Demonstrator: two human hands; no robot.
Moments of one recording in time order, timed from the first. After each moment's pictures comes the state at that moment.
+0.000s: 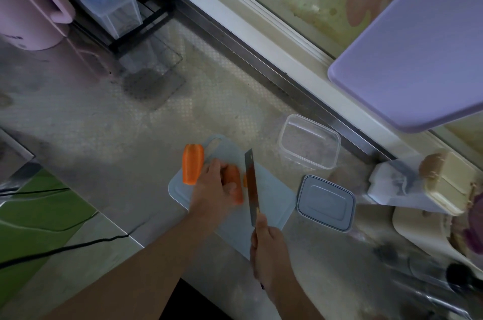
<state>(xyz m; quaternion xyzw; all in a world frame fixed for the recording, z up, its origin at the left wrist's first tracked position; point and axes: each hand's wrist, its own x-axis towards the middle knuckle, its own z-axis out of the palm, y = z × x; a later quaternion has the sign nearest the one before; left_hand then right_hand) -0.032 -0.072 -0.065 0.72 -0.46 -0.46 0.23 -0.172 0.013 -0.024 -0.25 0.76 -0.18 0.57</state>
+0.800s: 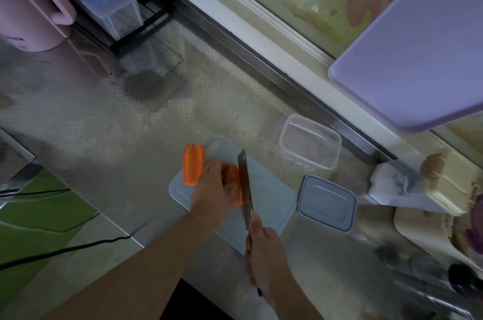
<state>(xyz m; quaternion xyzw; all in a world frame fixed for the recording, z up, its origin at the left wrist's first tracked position) -0.032 -0.073 -0.062 0.72 -0.47 -0.45 0.24 -0.161 0.011 -0.018 -0.26 0.76 -0.14 0.58</state>
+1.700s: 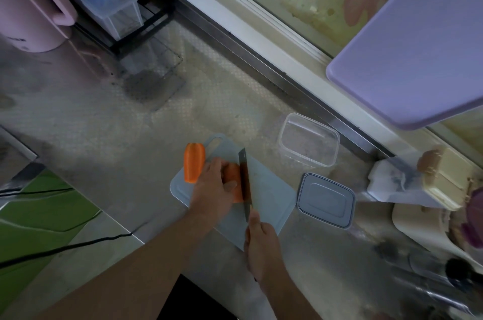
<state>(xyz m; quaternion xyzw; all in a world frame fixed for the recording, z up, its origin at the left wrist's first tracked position) -0.028 -0.071 -0.069 0.71 -0.48 -0.46 0.24 -0.158 0.012 -0.032 -0.26 0.77 -0.16 0.56</state>
